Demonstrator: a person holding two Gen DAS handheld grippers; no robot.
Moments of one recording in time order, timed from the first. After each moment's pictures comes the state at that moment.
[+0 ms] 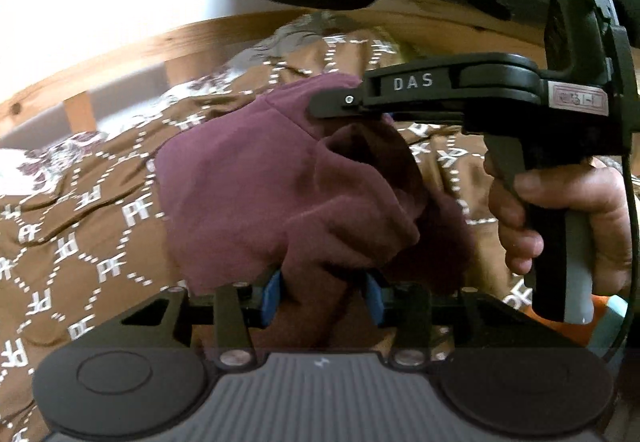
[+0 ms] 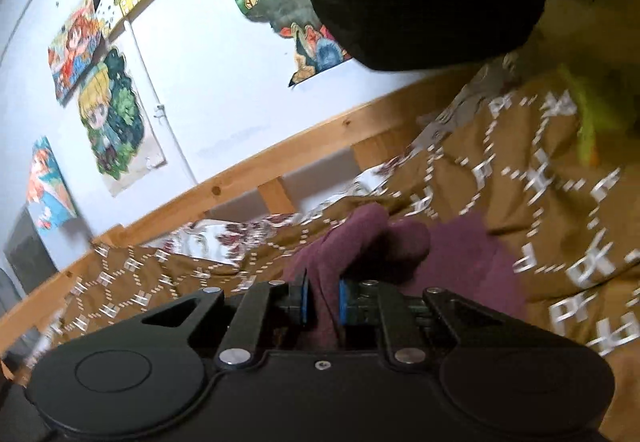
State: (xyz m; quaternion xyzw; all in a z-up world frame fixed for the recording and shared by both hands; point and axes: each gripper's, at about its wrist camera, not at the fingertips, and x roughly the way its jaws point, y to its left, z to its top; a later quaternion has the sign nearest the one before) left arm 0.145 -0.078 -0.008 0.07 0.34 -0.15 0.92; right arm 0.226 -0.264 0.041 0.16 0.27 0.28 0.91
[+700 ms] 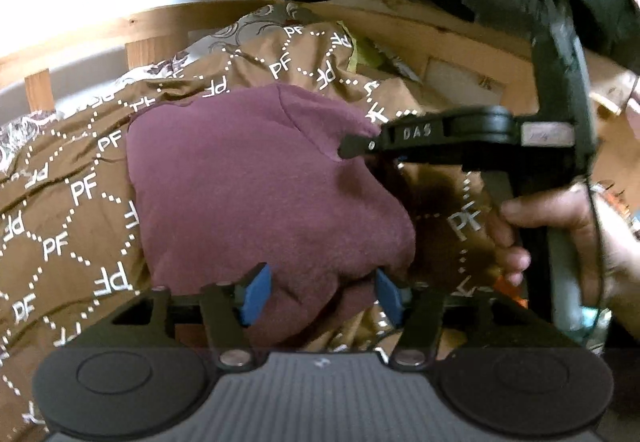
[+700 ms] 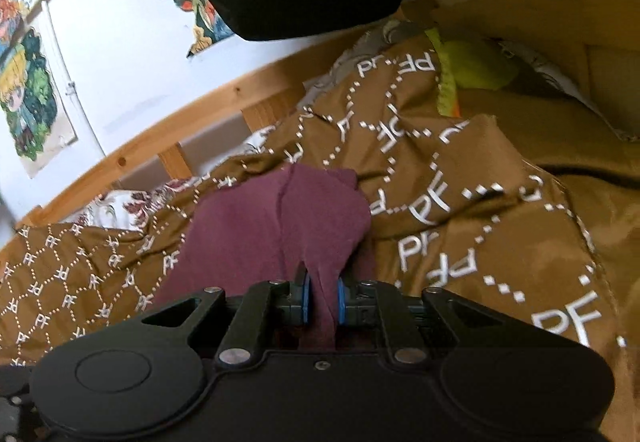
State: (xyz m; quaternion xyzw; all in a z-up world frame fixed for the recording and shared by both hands) left arm 0.134 -0.081 -0.018 0.02 0.35 -0.21 0.91; right arm 0.209 -0.315 0.016 0.15 0.36 0.16 0.91
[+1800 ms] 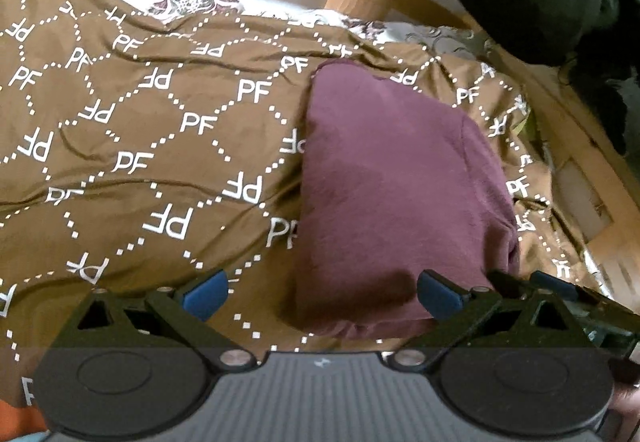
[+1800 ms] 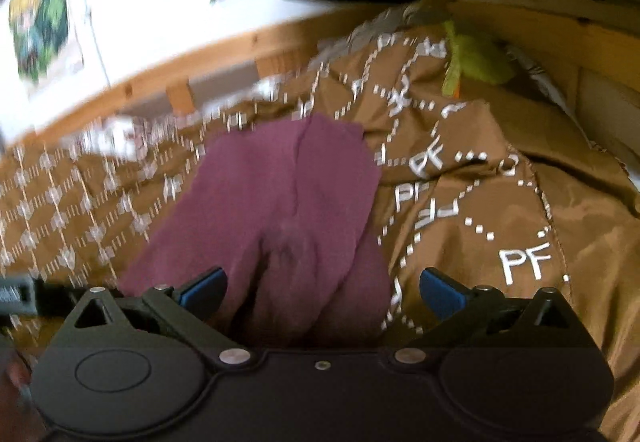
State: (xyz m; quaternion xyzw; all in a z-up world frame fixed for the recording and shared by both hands) left arm 0.139 0.008 -0.030 -0.19 0.41 -0.02 0.89; right arm 0.164 -0.291 0.030 0.01 0.41 0.16 0.90
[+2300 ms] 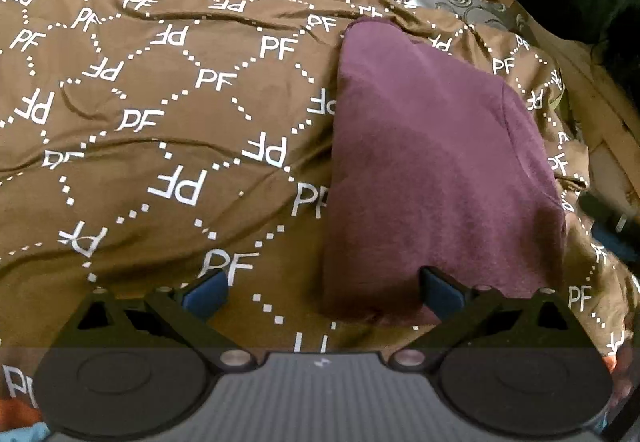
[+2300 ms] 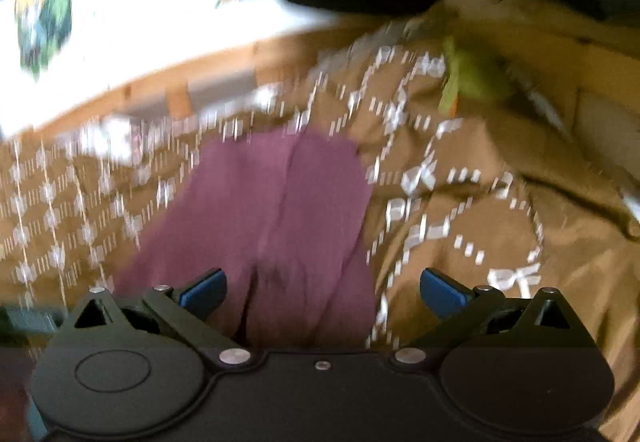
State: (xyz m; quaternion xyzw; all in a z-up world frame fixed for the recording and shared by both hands) left arm 0.150 0.007 -0.060 -0.19 0.45 0.00 0.87; right arm 0.164 -0.310 0.043 0.06 0.34 0.16 0.92
